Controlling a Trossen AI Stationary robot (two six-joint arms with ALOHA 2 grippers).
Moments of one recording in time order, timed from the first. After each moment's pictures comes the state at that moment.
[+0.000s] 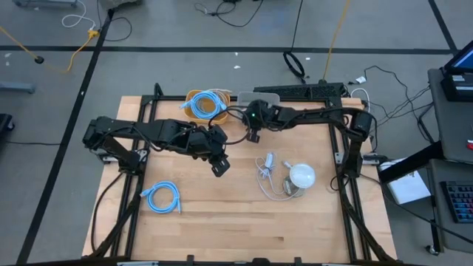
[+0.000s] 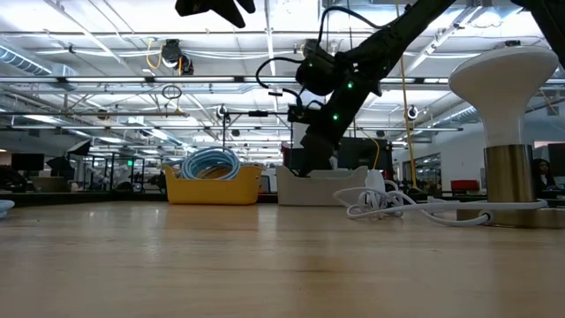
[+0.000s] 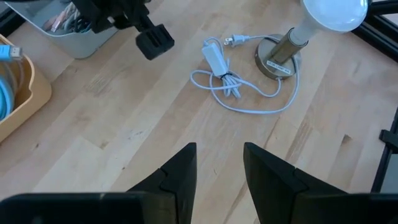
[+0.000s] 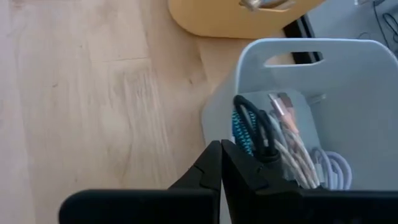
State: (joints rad) left arm -0.12 1.58 1.66 -1.02 -0.22 -0.67; right arm -0.39 1.87 1.20 -0.20 0.18 -0.28
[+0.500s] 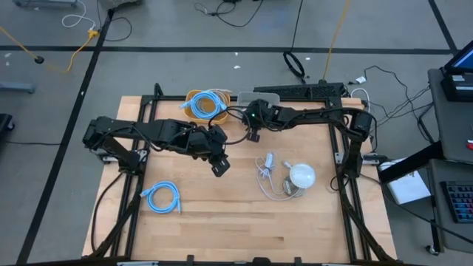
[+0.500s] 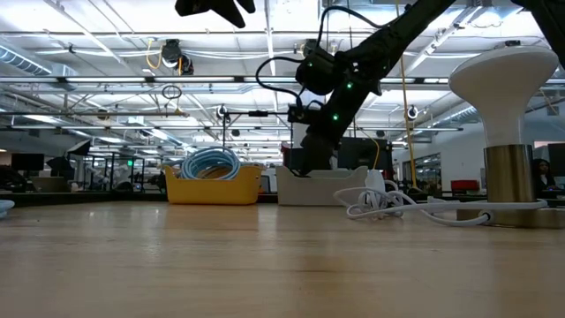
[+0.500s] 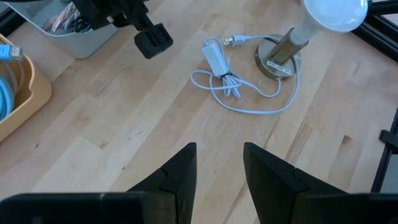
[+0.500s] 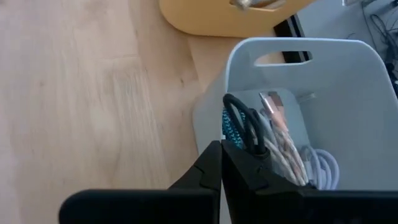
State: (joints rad) left arm -0.12 1.58 1.66 -1.02 -0.22 -0.67; right arm -0.39 1.87 1.20 -0.20 0.22 -0.29
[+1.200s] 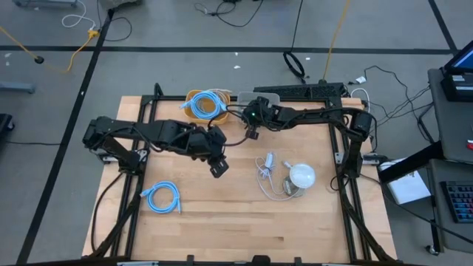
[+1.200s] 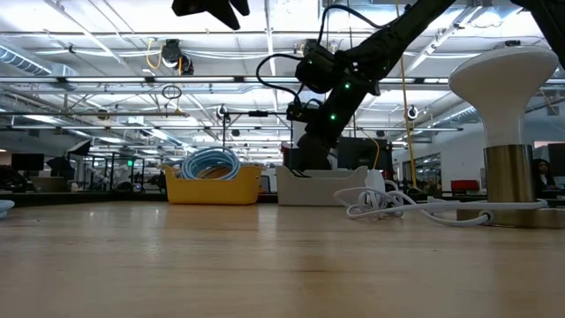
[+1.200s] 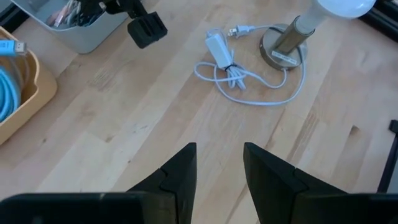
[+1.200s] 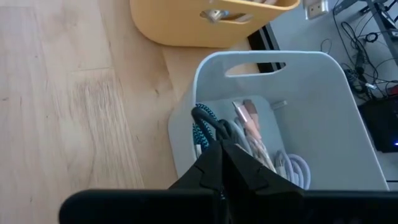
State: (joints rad) left arm -0.13 1.58 1.66 -1.05 -0.22 -0.66; right arm -0.39 1.87 1.20 -0.15 0.29 -0.30
